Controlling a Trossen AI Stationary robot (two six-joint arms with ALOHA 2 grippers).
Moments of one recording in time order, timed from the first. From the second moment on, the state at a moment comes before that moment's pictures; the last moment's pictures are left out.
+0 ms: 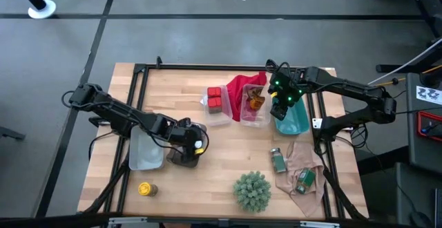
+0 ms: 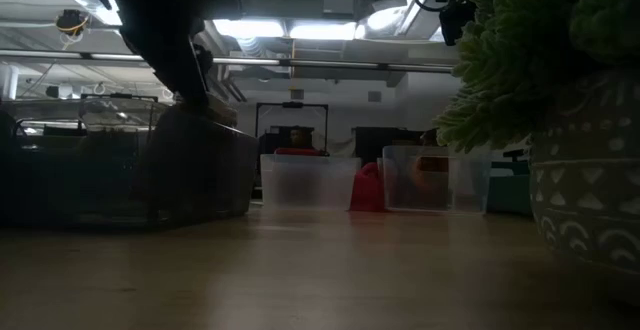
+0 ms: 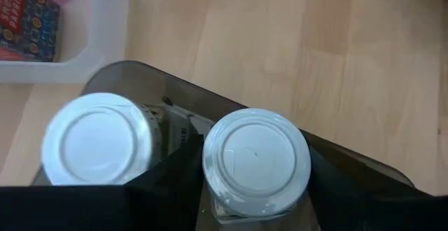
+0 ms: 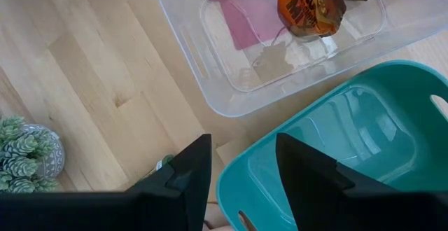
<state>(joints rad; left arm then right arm) -0.29 1.44 0.94 -0.54 -0.21 -0.43 -0.37 1.29 1.20 -1.20 -0.22 0.23</state>
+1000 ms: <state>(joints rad) -0.30 1.44 0.97 -0.53 -0.20 -0.42 -0.37 1.29 1.20 -1.20 -0.22 0.23</state>
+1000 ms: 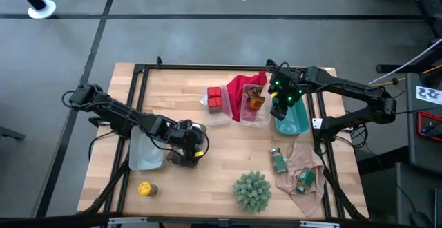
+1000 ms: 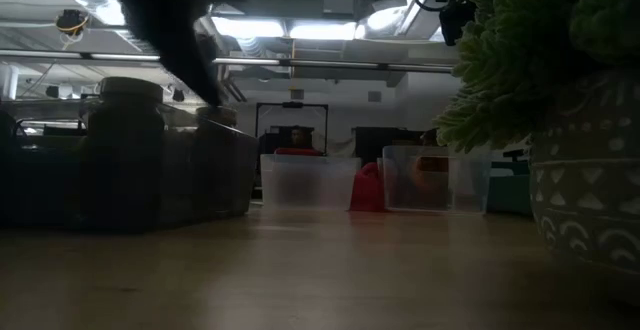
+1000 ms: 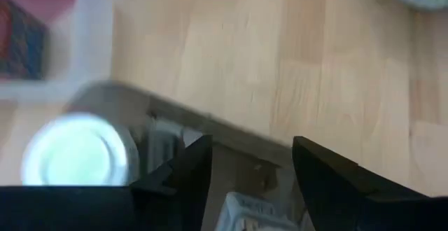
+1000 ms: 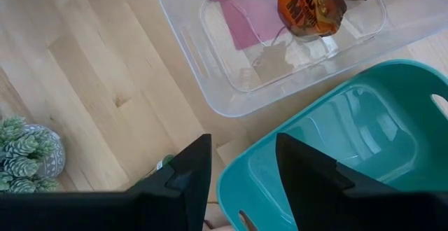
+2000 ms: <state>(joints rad) -0.11 0.85 0.73 -0.50 -0.41 0.06 0.14 1.29 1.20 -1.28 -0.12 1.04</state>
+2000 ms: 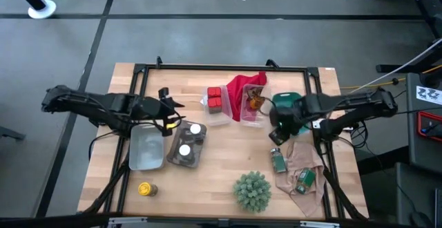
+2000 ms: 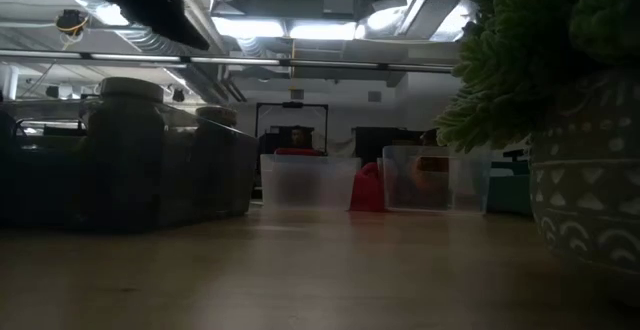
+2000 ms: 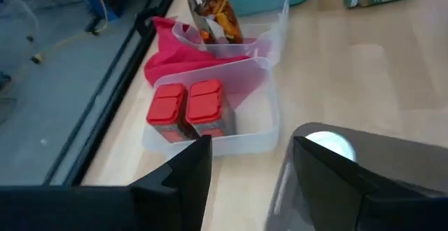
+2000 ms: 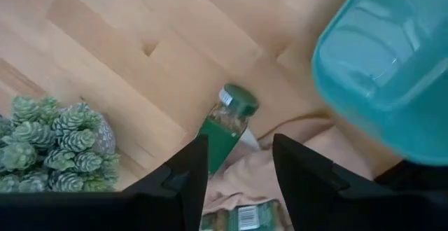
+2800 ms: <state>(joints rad) 0.03 0.62 0.56 -0.43 -0.39 0.22 0.29 1.35 1.15 -1.22 -0.12 1.42</state>
